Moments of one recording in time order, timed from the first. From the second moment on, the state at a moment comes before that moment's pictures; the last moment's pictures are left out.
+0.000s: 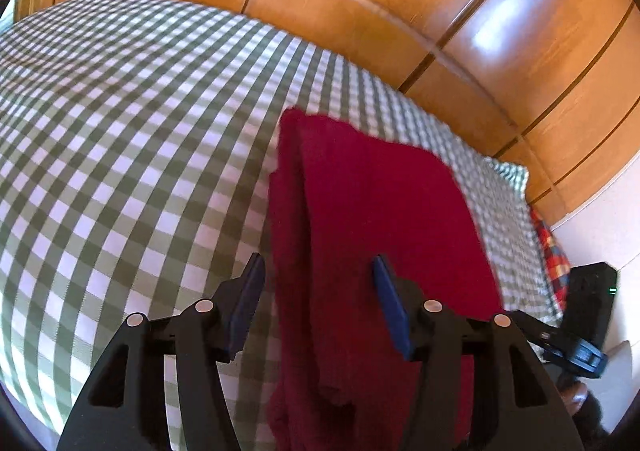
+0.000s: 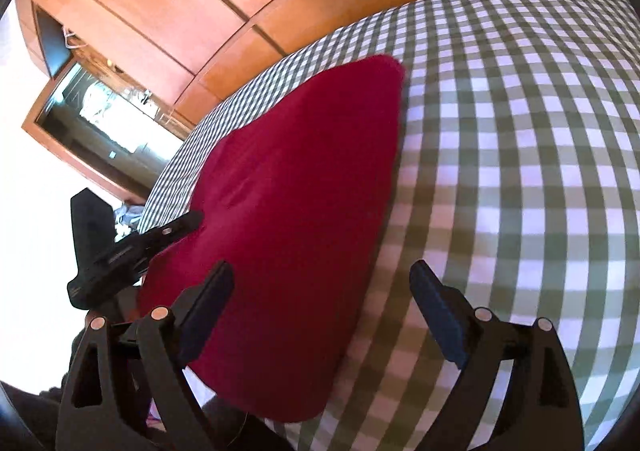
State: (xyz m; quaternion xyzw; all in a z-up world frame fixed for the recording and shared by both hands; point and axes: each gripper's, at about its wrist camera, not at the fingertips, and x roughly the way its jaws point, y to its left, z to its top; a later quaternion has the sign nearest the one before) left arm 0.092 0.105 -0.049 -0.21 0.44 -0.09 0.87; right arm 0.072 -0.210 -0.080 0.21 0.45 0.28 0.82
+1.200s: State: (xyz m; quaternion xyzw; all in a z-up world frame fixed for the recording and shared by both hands) left arm 0.100 0.115 -0.079 -0.28 0.45 -0.24 0.81; right arm 0.094 -0.189 -0.121 0.32 0.48 0.34 0.74
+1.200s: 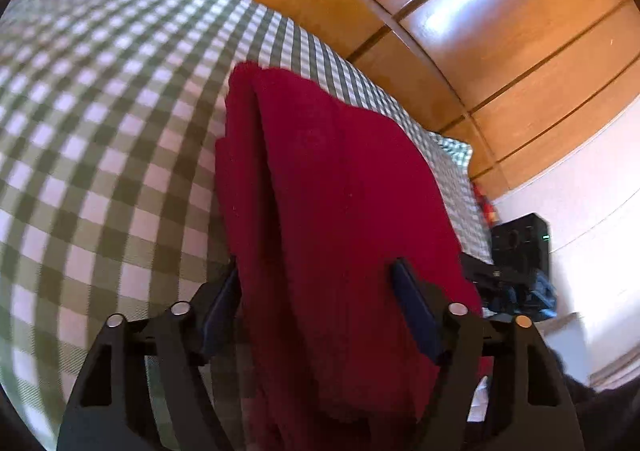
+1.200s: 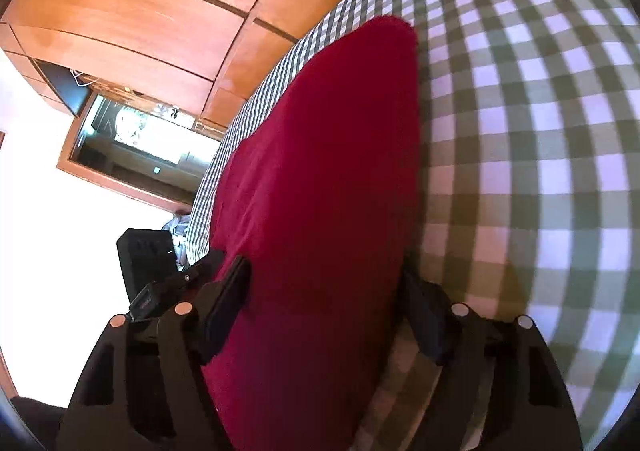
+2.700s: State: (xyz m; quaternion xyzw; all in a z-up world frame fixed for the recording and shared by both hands) left arm 0.265 -0.311 -0.051 -0.04 0.51 -0.38 0.77; right arm 0.038 -0.533 -0.113 0.32 0.38 0.01 0.87
